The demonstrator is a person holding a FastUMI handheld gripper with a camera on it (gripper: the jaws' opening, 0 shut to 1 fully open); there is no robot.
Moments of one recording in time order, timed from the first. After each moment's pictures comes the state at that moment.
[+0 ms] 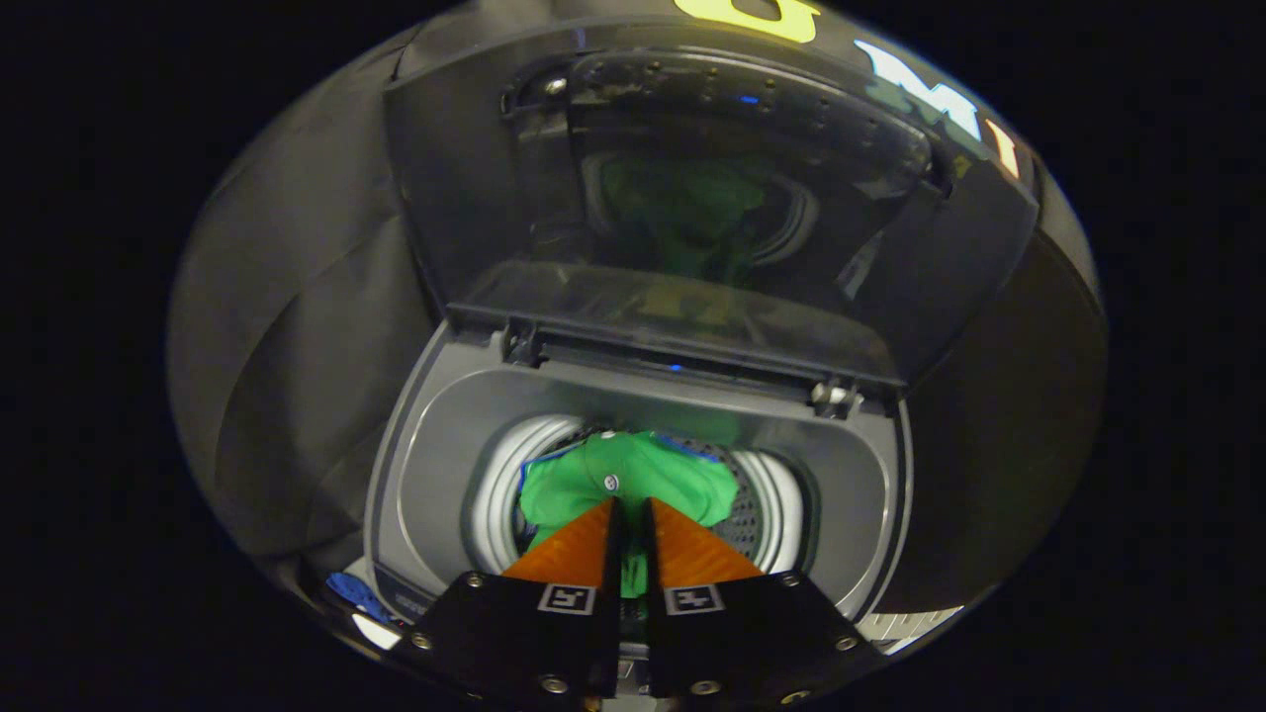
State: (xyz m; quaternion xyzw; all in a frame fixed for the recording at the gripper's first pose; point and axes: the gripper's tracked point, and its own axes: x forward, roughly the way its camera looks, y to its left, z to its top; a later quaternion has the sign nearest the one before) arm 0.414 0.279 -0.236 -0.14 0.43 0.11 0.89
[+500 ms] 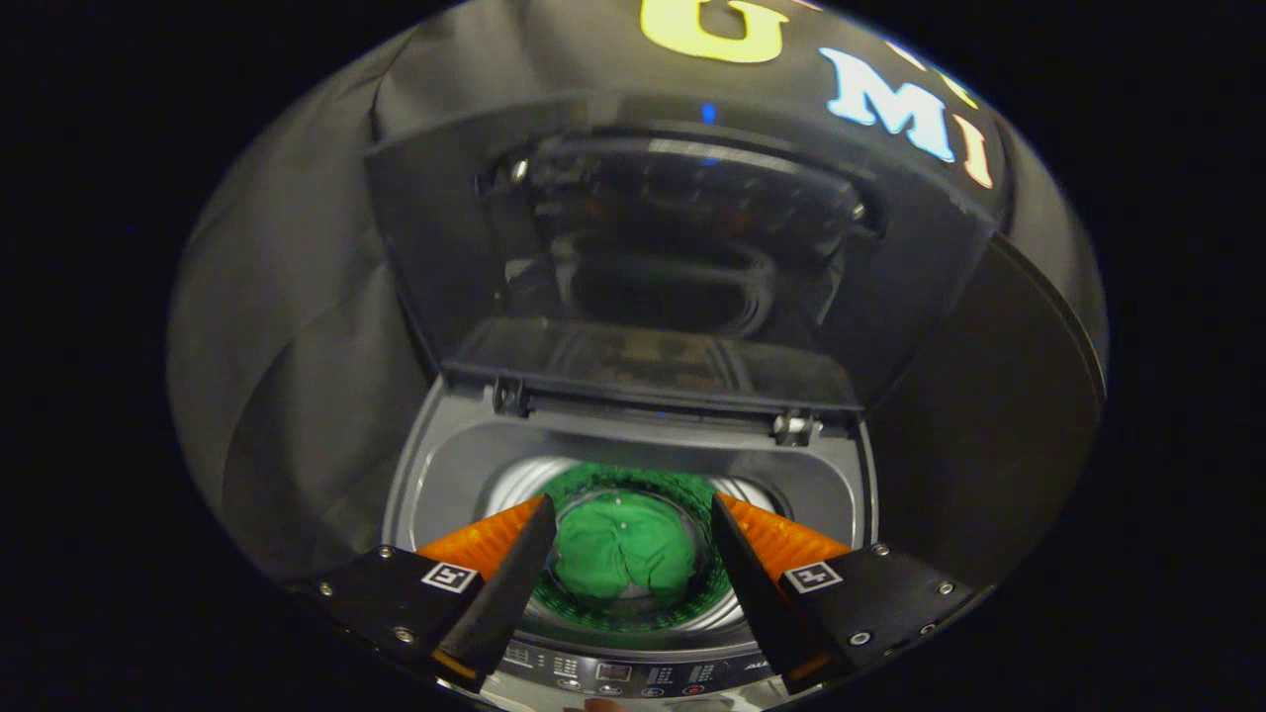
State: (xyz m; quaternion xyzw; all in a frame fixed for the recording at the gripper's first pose) arm 0.424 0.273 -0.181 -0.08 0.38 0.08 0.92
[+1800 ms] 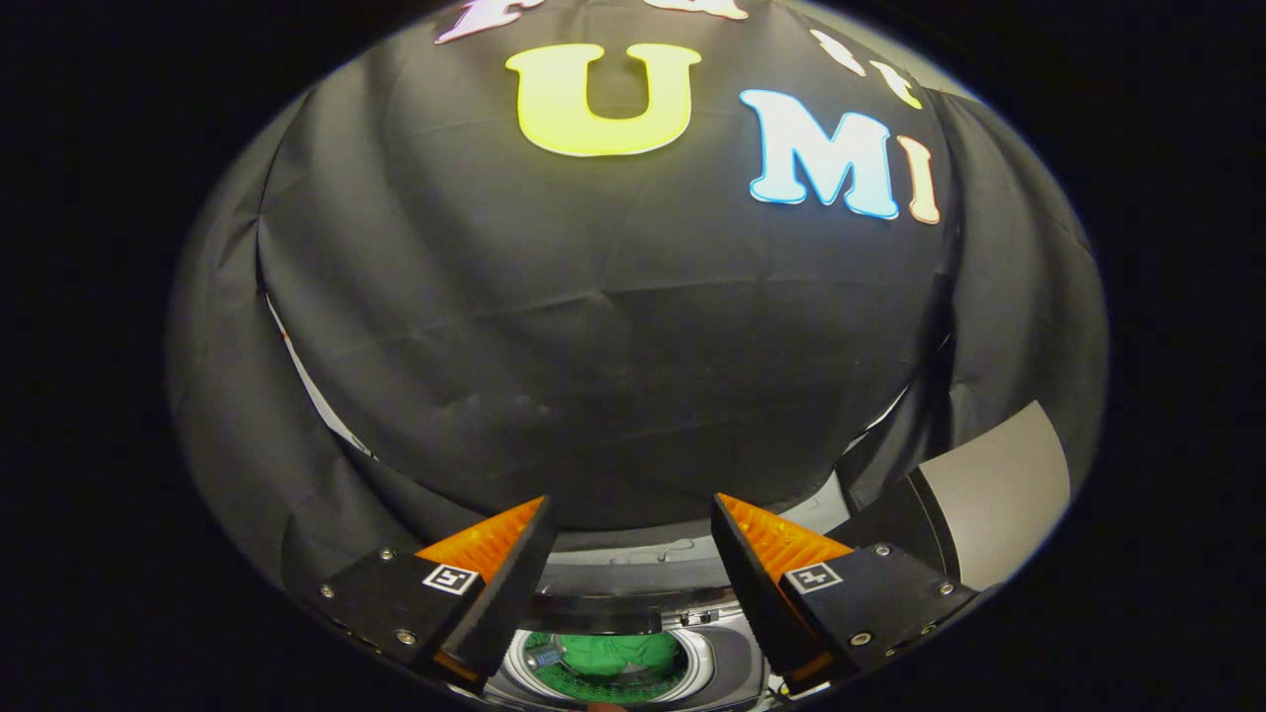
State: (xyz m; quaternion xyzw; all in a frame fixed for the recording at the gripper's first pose) arm 0.598 0.255 -0.022 -0.05 0.32 0.03 0.95
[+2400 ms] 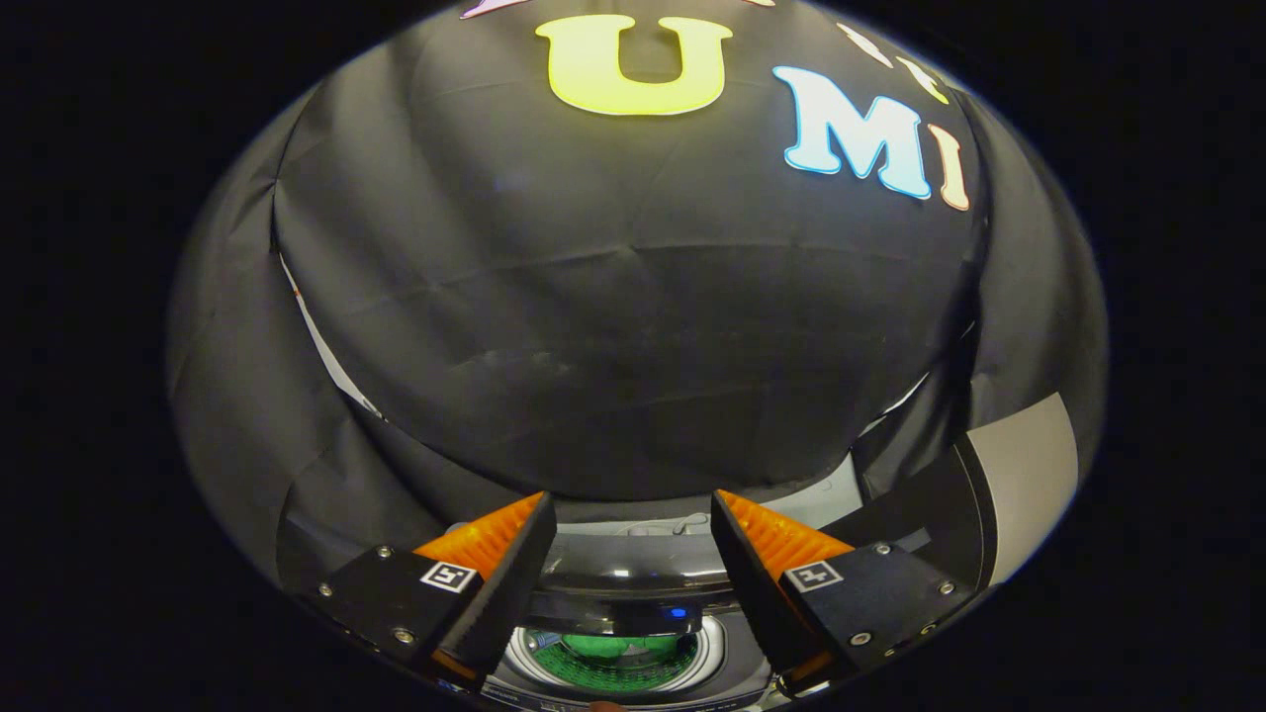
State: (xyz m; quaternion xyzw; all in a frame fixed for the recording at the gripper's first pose) arm 0.584 0.264 -0.046 -0.05 0.34 0.05 0.94
